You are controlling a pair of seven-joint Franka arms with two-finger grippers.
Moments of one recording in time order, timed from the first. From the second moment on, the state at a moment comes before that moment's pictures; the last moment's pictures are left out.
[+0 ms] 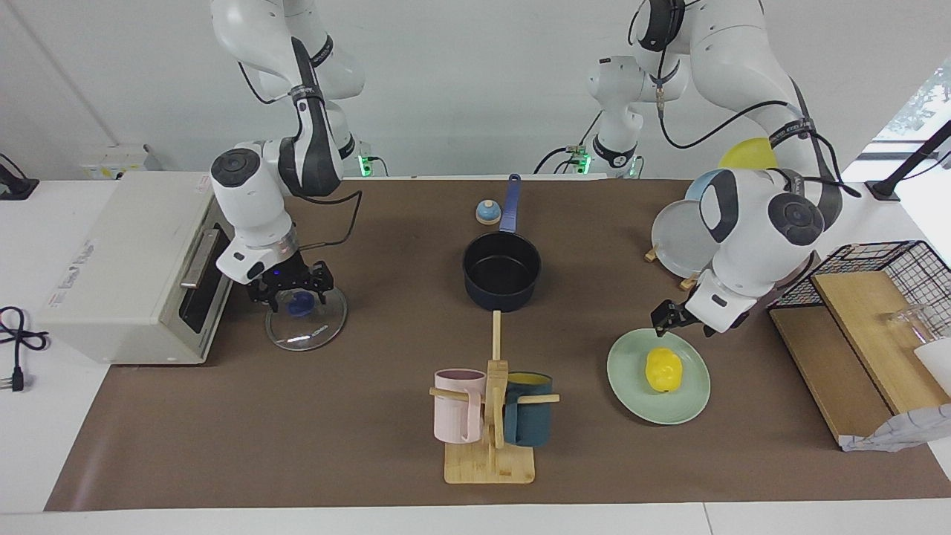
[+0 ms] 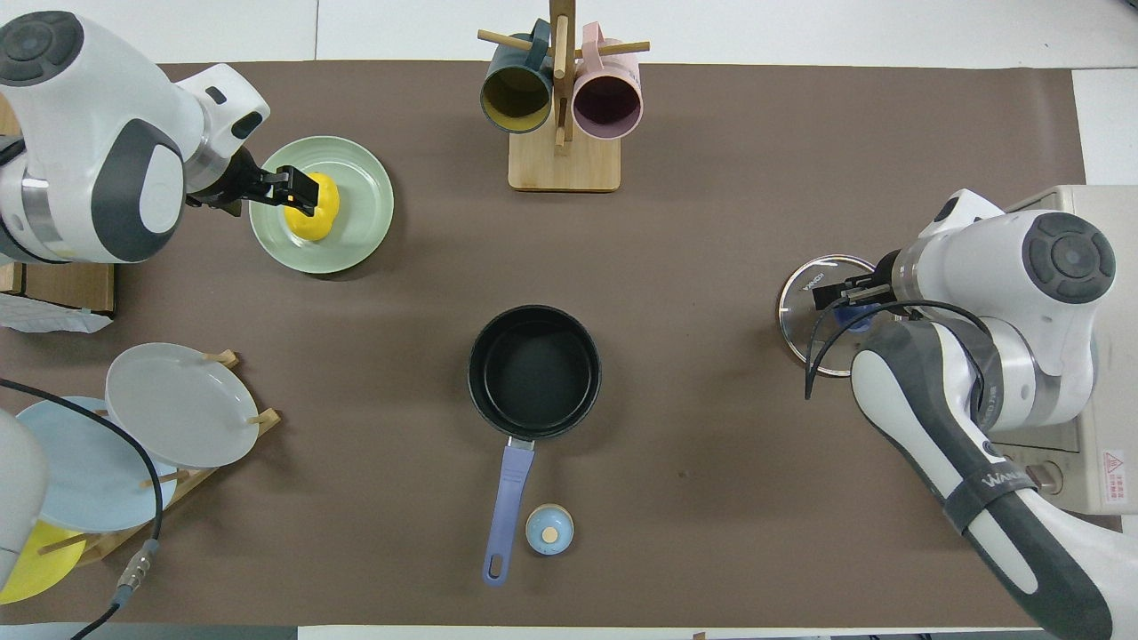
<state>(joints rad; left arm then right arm) -0.13 0.47 -0.03 -1.50 -0.02 1.95 -0.05 0.01 0.11 0.04 -2.16 -0.02 2.37 -0.12</state>
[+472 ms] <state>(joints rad) -0.13 0.58 -0.04 -1.48 -0.02 2.08 0.00 0.00 0.15 0.03 -2.19 -0.02 2.42 -0.15</state>
